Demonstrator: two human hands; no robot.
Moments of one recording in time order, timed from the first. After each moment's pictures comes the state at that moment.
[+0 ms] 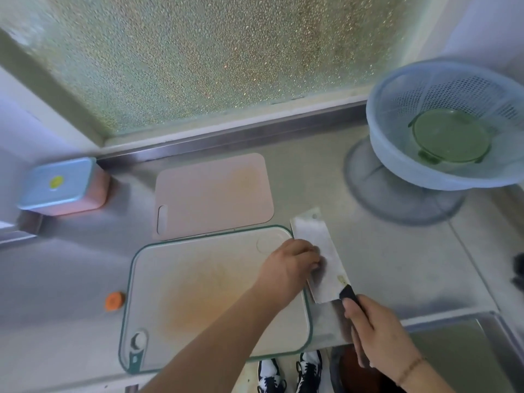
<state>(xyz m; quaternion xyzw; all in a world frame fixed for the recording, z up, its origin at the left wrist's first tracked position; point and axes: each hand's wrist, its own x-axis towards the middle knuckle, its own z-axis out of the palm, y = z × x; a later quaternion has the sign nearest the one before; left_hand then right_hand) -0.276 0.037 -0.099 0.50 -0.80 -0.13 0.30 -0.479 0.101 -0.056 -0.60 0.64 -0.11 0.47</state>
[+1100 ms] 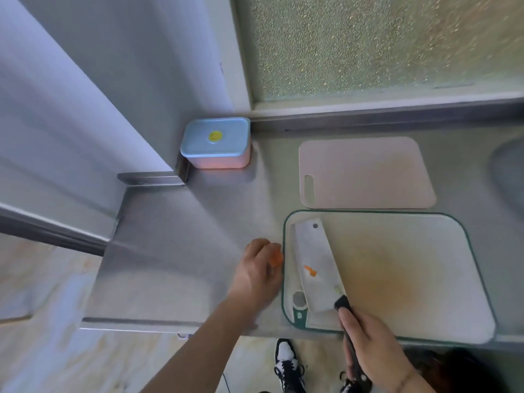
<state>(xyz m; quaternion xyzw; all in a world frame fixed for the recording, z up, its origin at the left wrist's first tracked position) 0.046 0.193 -0.112 0.69 -0.62 -0.13 0.34 -0.196 0.200 -0.052 -0.58 0.56 -0.07 0.58</state>
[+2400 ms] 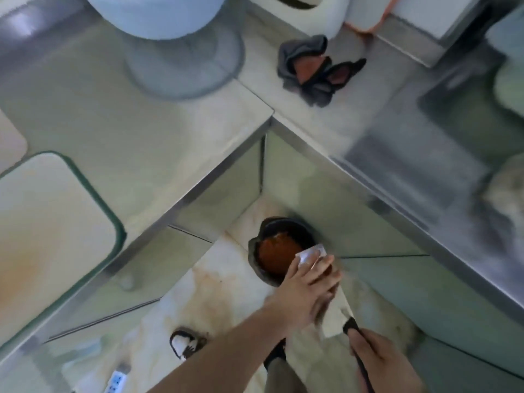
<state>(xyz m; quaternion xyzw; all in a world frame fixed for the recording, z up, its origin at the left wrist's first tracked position) -0.494 0.322 -0.243 0.19 -0.90 -0.38 -0.02 -0.600 0.466 -0.131 -0.16 0.86 -0.23 0.44</state>
